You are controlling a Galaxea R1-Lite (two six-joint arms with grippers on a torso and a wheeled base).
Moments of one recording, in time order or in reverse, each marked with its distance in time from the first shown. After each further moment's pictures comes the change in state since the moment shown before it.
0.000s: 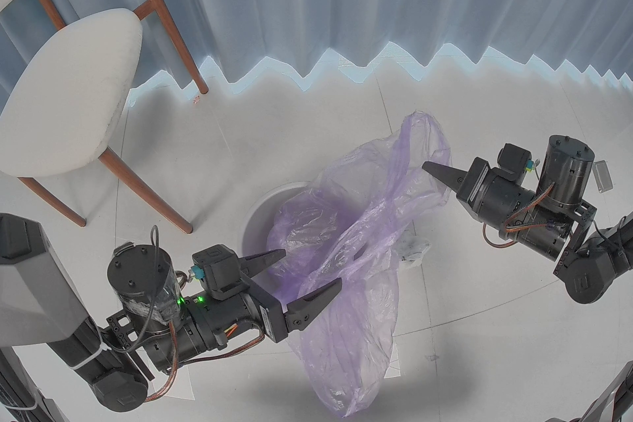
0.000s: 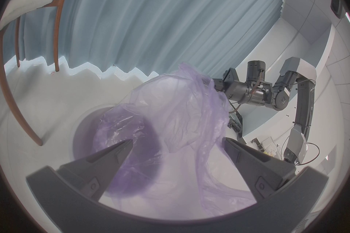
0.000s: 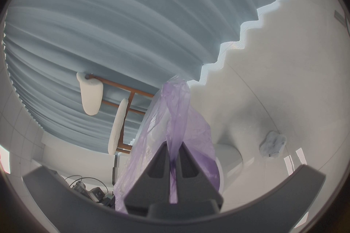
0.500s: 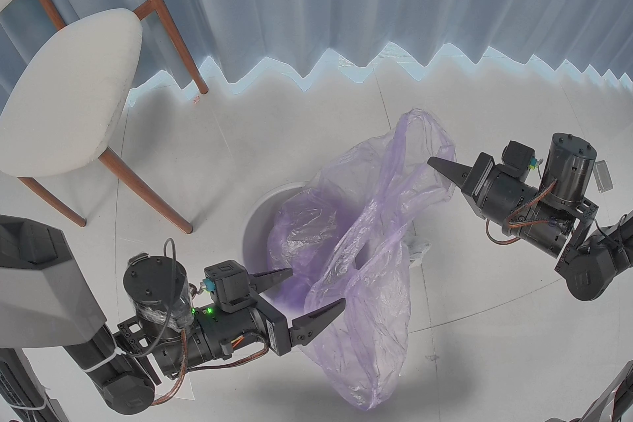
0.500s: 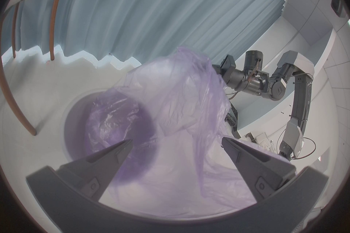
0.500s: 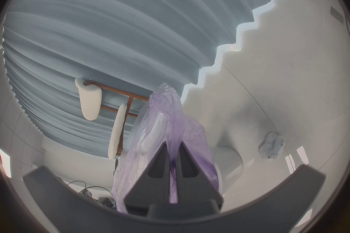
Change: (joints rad) left arm 0.000 0.055 0.018 -0.009 -0.051 -0.016; right arm -0.024 0.002 -0.004 -0.011 0.003 0.028
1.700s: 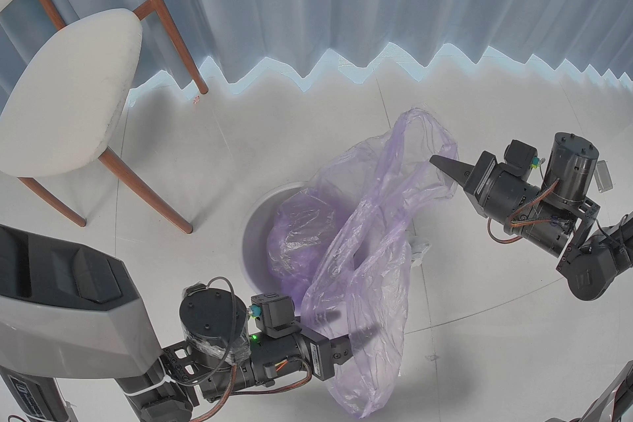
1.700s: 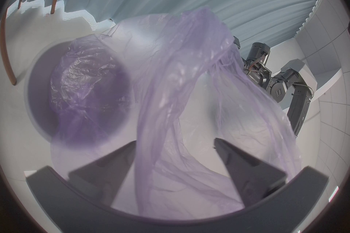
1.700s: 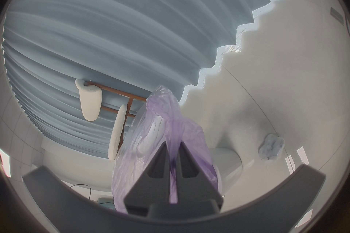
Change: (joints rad) left arm -0.141 0.130 -0.057 -0.005 0.024 -0.262; right arm -0.004 -0.005 0.004 -0.007 0.000 0.000
